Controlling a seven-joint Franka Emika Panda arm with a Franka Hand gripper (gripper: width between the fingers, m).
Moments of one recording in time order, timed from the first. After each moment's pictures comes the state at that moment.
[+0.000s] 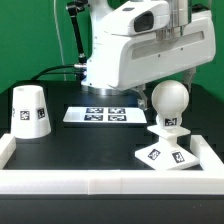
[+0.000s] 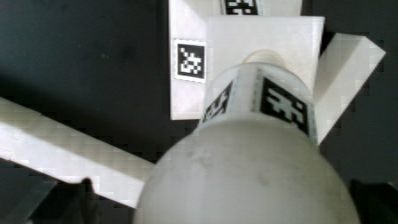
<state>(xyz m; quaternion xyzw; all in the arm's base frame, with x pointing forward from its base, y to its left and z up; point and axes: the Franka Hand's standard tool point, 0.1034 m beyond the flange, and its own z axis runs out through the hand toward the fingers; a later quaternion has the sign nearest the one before) 0.592 0.069 0.123 -0.96 -0.27 0.01 0.07</state>
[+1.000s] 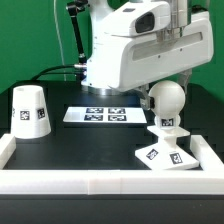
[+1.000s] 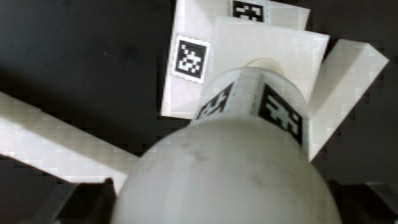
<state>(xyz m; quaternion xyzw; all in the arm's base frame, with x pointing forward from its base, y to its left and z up) 0.593 0.066 0.122 -0.95 -0.29 0.01 0.07</state>
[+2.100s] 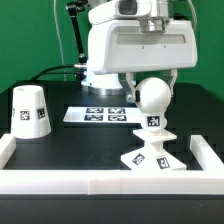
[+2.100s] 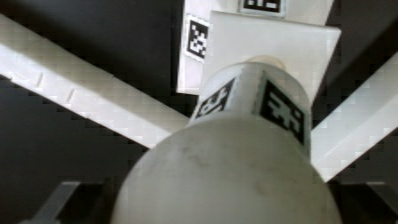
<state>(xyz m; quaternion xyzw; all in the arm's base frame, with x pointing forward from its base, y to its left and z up) 0.590 0.044 0.126 -0.95 -0.29 -0.13 0.01</state>
